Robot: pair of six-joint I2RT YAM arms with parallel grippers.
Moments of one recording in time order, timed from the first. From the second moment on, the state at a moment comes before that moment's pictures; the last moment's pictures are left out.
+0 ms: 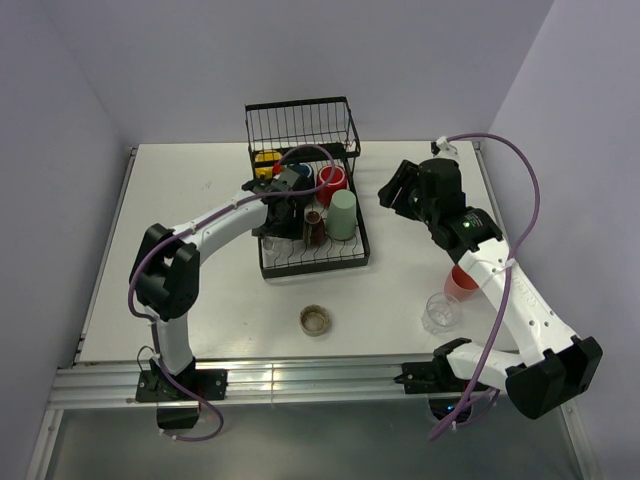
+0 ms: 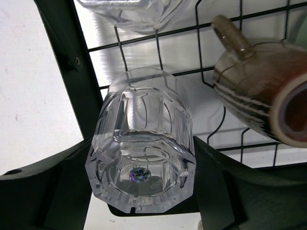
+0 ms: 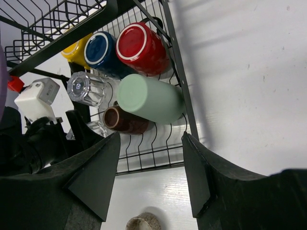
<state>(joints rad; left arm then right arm) -0.64 1.89 1.54 -0.83 -0.31 -0.52 0.37 1.13 1.17 -0.54 0.16 0.64</state>
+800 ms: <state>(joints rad) -0.64 1.88 1.51 -0.82 -0.31 -0.52 0.37 1.14 1.17 -0.54 0.15 0.64</state>
